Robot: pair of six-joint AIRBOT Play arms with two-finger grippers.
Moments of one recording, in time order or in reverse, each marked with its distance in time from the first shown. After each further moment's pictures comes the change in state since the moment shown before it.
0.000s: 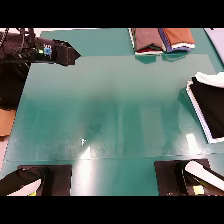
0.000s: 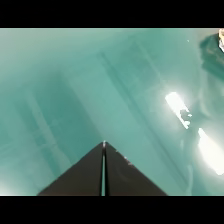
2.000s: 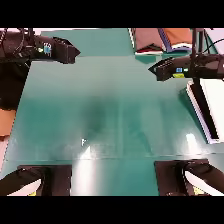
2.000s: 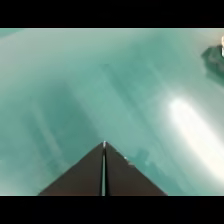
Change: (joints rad) left arm 0.000 0.000 0.000 0.003 0.058 0.028; right arm 1.032 0.126 -0.220 0.253 -0.225 -0.130
